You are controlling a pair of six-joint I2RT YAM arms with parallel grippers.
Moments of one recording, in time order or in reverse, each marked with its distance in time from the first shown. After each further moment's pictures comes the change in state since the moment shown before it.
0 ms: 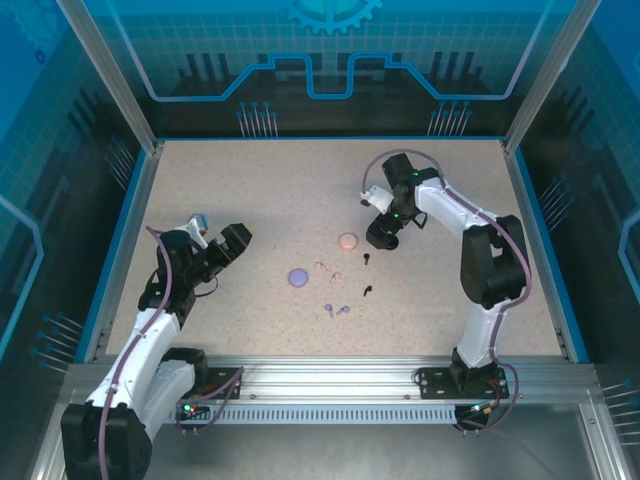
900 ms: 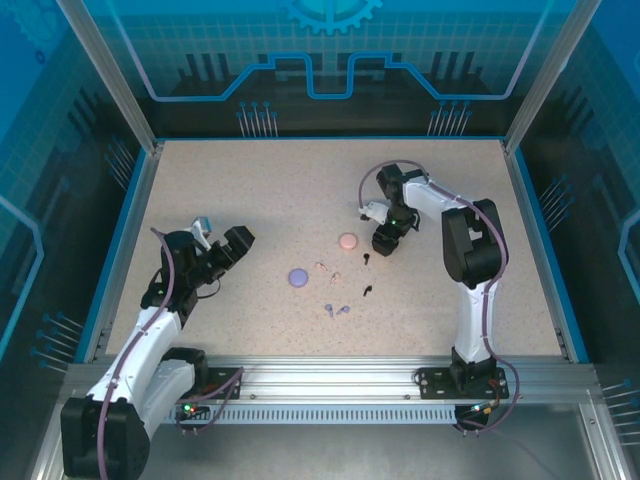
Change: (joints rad) left arm -0.021 0.024 -0.011 -0.002 -0.001 -0.025; right arm -0.013 0.187 0.068 -0.097 0.062 -0.070
